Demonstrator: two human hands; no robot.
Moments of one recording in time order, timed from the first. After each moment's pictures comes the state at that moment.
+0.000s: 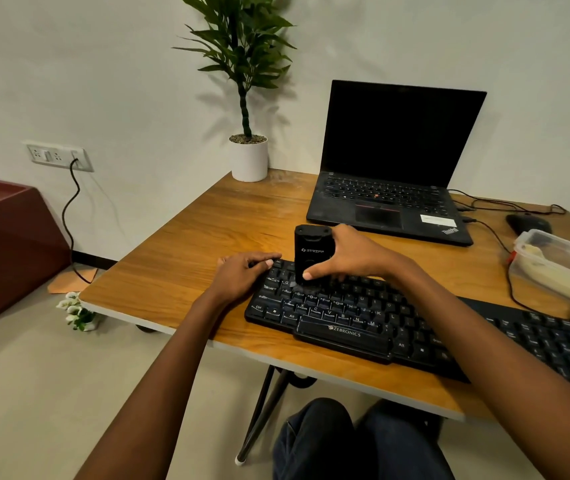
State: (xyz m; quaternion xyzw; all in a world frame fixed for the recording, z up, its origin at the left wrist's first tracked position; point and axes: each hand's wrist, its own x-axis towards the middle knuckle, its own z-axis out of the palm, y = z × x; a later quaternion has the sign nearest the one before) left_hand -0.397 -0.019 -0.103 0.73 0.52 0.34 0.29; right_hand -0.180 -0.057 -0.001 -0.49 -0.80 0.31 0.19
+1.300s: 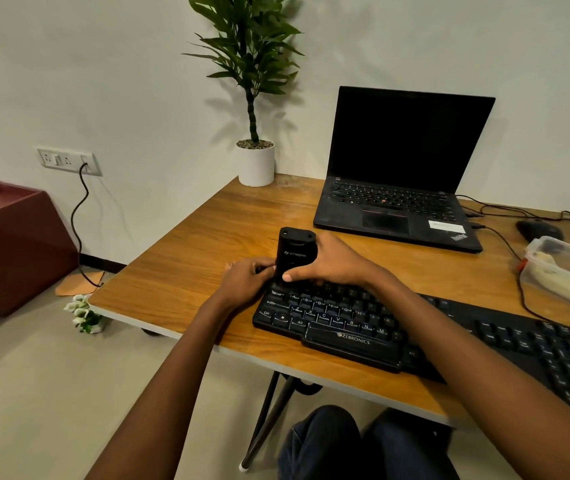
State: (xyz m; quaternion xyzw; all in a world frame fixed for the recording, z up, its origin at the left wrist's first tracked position) left_hand -0.397 -0.022 -0.100 0.72 0.52 0.34 0.30; right_hand -0.214 -0.049 -0.011 -0.46 -0.80 0.32 0.22
